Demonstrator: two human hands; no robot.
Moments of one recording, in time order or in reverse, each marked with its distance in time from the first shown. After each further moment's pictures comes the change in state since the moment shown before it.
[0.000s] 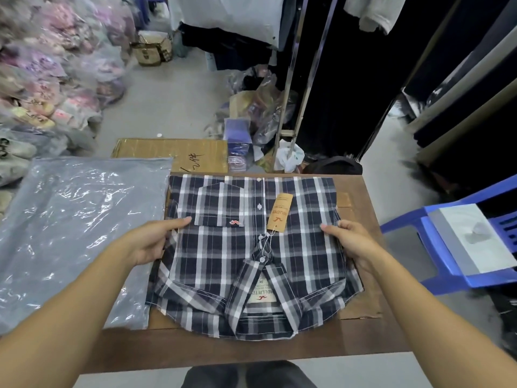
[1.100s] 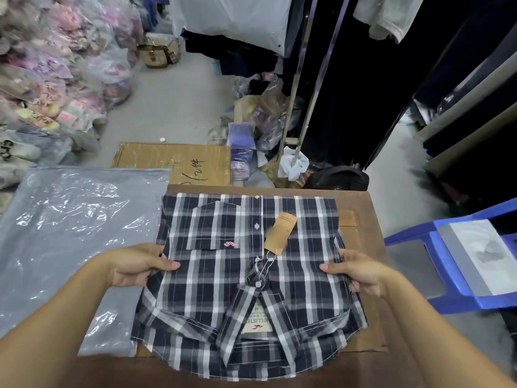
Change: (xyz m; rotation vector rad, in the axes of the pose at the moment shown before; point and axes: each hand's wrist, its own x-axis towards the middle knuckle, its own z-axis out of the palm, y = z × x) left_hand 0.006 0.003 -0.019 0.066 -0.258 -0.151; right_hand 0.023 0.003 -0.022 0.030 -0.381 0.250
